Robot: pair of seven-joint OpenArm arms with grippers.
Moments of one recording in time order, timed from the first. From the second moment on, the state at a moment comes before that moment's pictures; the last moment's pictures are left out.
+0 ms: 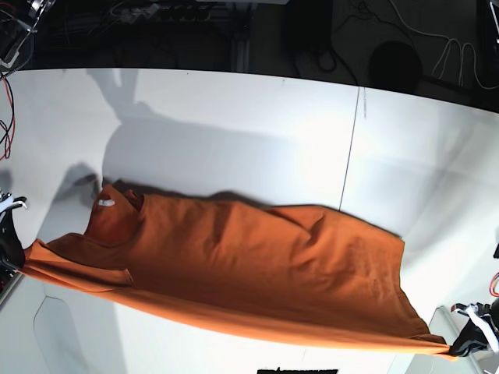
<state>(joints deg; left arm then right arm) -39.2 -45.3 3.2 72.5 -37.8 -28.9 40.2 8.2 25.6 31.9 98.9 44.8 34.8 -51.7</state>
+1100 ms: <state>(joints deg) -57.3 -40.2 12.4 60.2 -56.5 -38.2 54.9 9.9 14.7 16.2 87.8 42.6 34.0 -50.4</state>
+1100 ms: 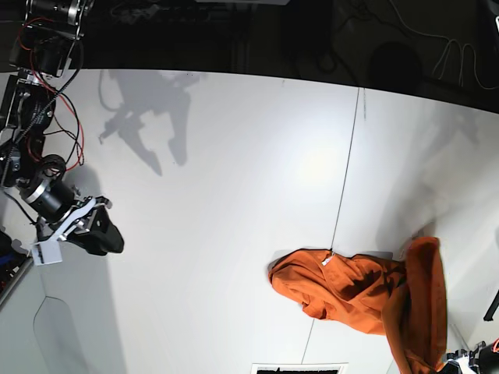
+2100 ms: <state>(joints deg) -53.8 0.5 29.3 86.3 -54.2 -38.3 56.5 8.5 7.4 21.0 86.6 23.8 32.2 -45.1</state>
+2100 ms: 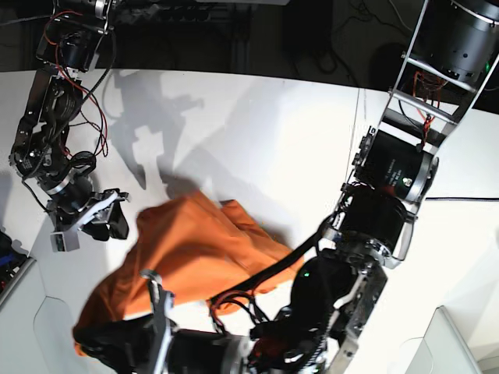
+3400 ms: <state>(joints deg) 1.7 -34.7 18.5 86.1 -68.1 -38.0 62.8 28.2 4.2 -6.2 61.2 17.0 28.5 -30.1</state>
